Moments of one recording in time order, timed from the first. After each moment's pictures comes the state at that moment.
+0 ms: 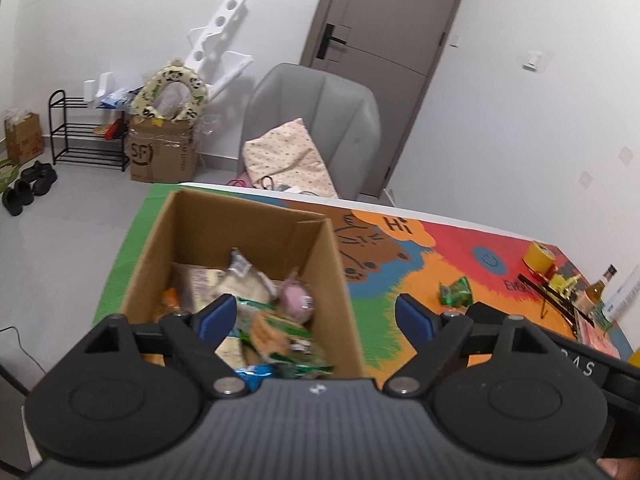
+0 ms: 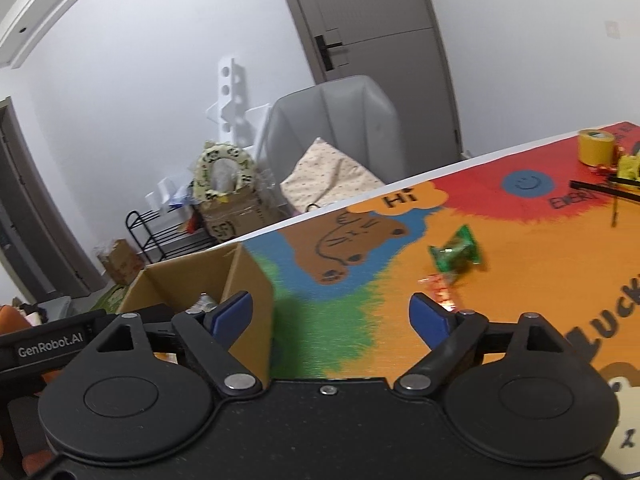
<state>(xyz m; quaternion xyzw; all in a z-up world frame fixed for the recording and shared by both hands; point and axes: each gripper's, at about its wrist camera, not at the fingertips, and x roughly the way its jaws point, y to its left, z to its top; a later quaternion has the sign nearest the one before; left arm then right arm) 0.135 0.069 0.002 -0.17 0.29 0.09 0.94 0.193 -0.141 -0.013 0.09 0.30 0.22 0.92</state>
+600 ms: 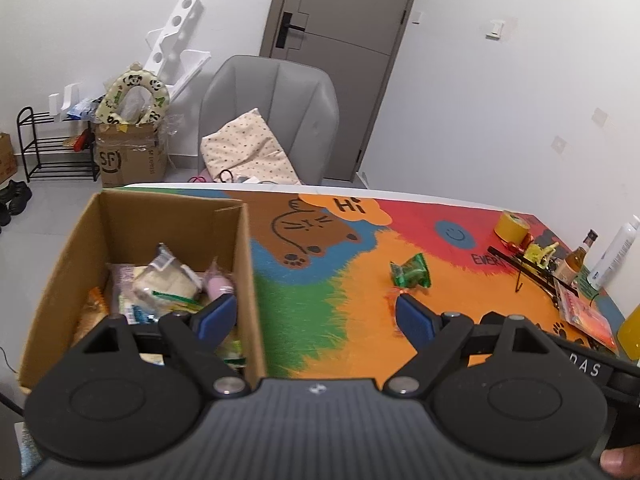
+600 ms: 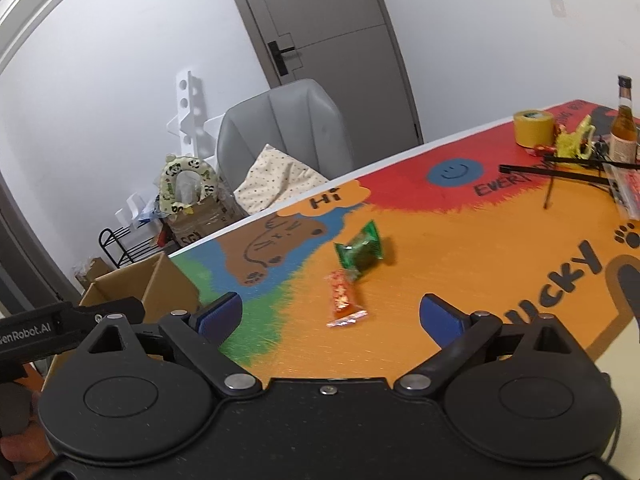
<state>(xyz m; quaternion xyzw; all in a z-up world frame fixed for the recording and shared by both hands) 0.156 0.011 0.000 -0.13 0.30 0.05 0.94 0.206 -0.220 -0.030 0.12 0.32 0.18 0.92</state>
